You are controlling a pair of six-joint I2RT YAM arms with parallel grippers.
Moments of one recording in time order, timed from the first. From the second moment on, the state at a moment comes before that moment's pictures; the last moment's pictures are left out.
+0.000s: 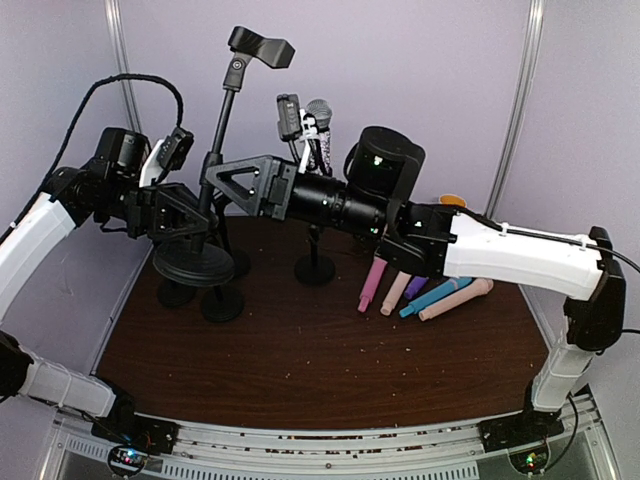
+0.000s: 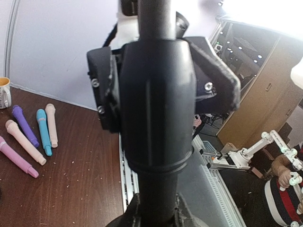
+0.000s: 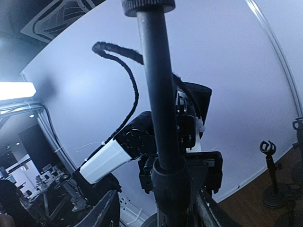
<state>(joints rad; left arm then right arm) -0.40 1.25 1.45 -0.87 1.44 0.23 1.15 1.77 1.68 0.39 -0.31 0.65</state>
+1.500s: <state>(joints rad) -0.40 1.22 1.44 -0.84 1.38 0.22 1.20 1.85 1.92 0.12 -0.16 0.51</state>
